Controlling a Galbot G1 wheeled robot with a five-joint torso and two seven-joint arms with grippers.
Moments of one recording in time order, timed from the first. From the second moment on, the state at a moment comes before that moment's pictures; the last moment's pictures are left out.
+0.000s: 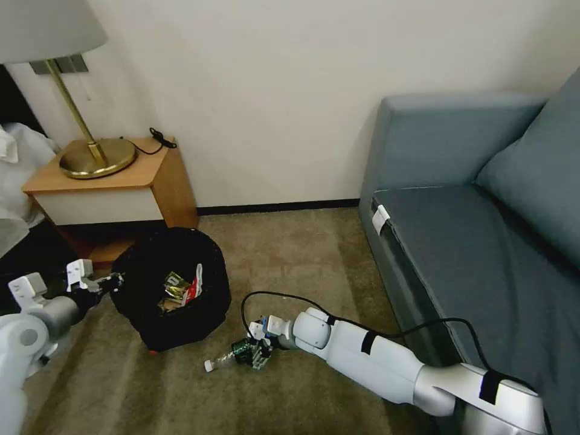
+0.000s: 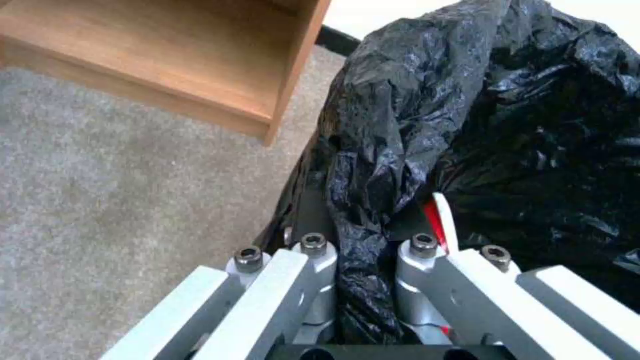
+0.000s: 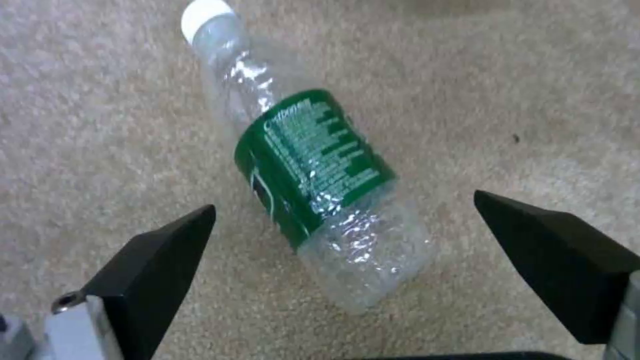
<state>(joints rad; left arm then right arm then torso) 1.37 -0.97 -0.97 -1.83 -1.08 0.74 -0.03 -0.53 1.37 -0.70 1.03 0.10 -0.27 -0.47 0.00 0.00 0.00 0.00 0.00</state>
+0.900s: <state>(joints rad) 1.38 -0.96 -0.96 -1.82 -1.08 0.74 -0.02 -0.55 1.38 -0.70 1.00 0.05 -0.25 -0.46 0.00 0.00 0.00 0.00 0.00</state>
